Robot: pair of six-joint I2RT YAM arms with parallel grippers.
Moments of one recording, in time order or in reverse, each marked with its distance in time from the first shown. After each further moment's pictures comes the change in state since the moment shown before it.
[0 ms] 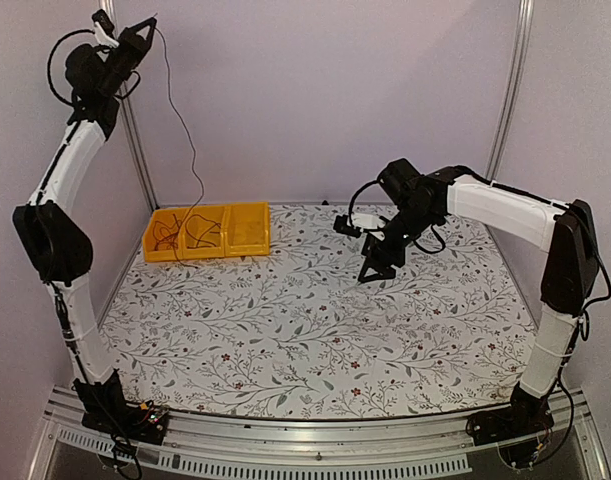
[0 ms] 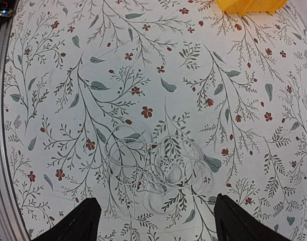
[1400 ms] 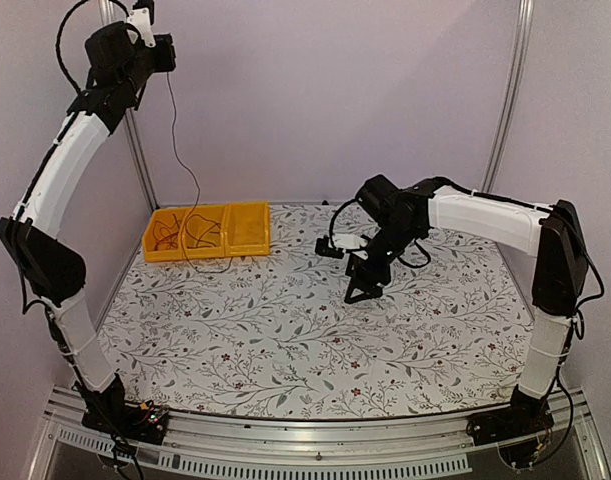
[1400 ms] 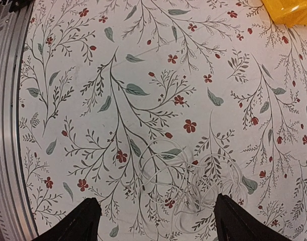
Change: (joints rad) left arm -0.261 -0.253 -0.112 -0.569 -0.582 0.904; right arm 0.101 0.048 -0.011 -0.006 -0.022 0.011
